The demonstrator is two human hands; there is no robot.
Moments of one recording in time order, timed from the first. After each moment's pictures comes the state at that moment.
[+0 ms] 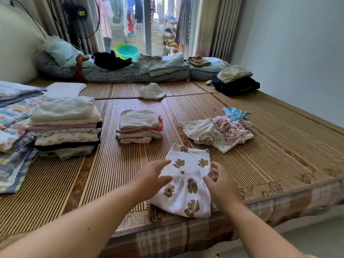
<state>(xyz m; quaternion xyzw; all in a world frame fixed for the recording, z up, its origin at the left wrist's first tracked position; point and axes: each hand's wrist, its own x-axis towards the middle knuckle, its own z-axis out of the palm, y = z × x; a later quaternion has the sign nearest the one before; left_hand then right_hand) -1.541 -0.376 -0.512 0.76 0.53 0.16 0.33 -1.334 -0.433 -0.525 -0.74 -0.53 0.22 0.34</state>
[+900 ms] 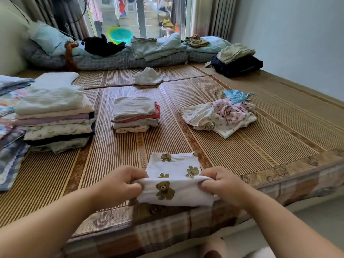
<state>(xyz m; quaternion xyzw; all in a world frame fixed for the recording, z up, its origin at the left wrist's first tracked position) -1.597 -0.389 -0.505 0.79 0.41 0.11 0.44 -1.321 -0.445 -0.510 -0.55 -0.67 0.44 0.25</state>
